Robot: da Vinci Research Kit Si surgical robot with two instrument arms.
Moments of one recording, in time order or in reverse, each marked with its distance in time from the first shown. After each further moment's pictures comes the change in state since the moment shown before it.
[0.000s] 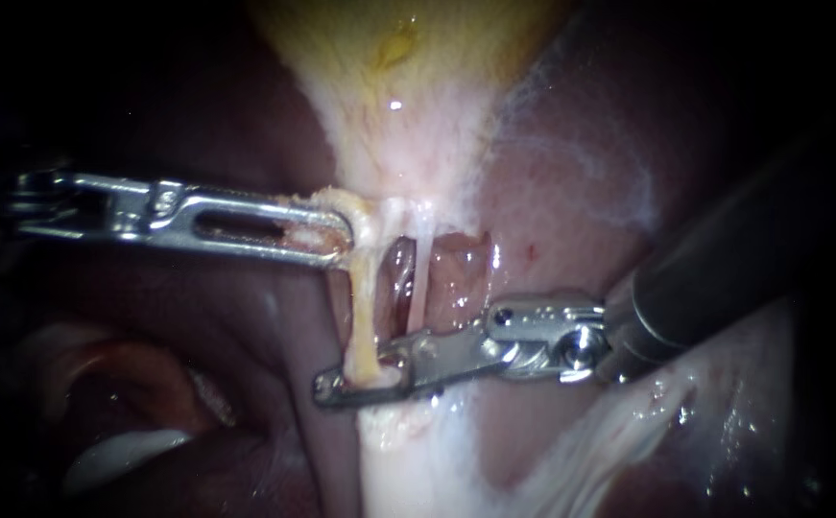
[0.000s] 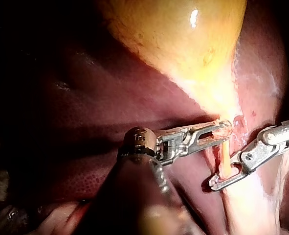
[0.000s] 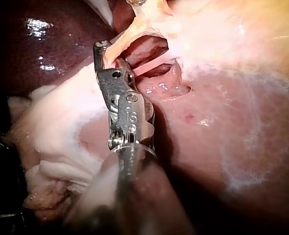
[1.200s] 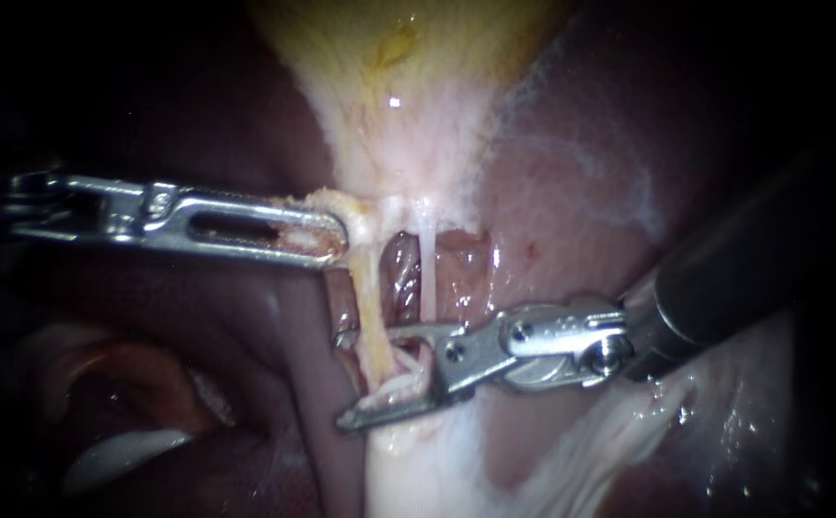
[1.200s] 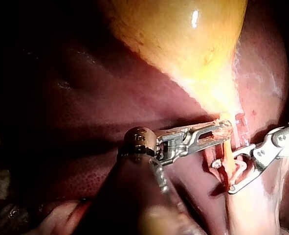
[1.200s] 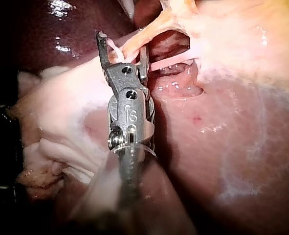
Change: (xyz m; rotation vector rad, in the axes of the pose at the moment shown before) right arm 0.001 -0.002 -0.001 -0.046 0.123 -0.125; left arm 0.000 -0.001 0.000 0.001 0.000 0.001
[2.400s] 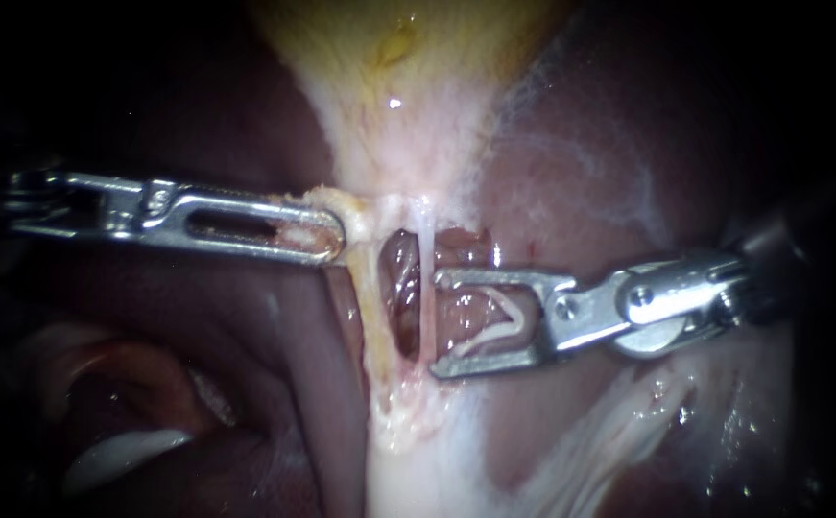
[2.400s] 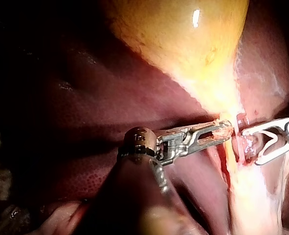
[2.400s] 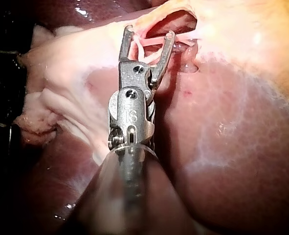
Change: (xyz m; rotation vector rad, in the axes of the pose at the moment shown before) right arm 0.002 -0.001 -0.009 -0.163 -0.015 -0.131; left arm 0.000 0.001 0.000 0.002 0.002 0.001
